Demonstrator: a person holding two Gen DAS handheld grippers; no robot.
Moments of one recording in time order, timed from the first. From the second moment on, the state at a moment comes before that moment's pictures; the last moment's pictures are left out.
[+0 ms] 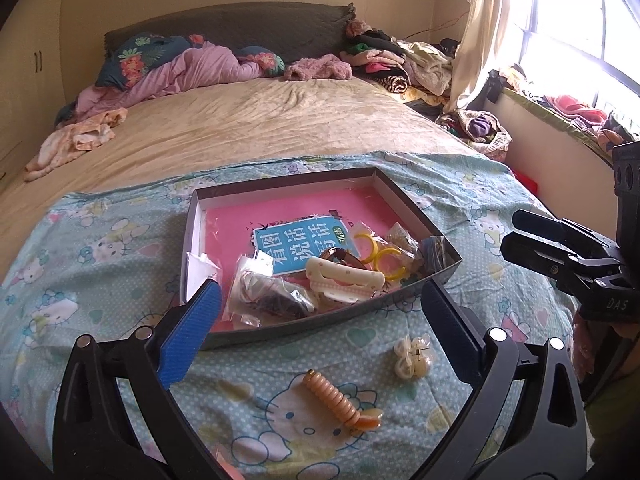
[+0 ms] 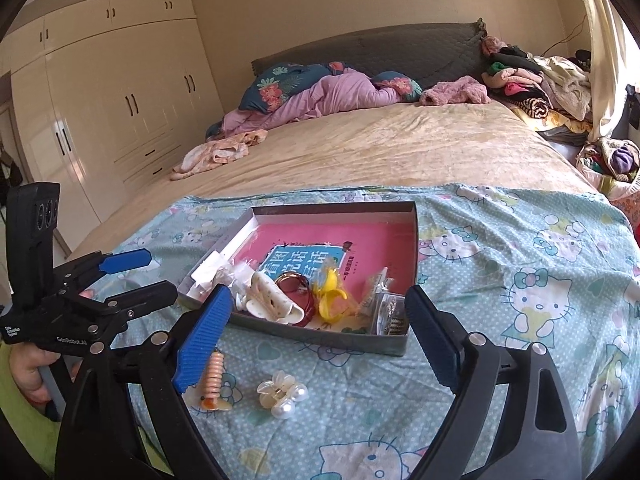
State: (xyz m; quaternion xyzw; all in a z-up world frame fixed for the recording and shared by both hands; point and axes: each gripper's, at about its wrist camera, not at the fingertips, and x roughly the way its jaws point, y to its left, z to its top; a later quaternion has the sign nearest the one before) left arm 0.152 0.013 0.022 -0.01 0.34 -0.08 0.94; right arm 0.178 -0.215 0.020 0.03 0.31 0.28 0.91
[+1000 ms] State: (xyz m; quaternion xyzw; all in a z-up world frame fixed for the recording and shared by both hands) left arm 0.099 0.039 -0.044 -0.05 0.41 -0.07 0.91; right arm 0.169 -0.159 -0.082 0.01 0.45 0.31 0.84
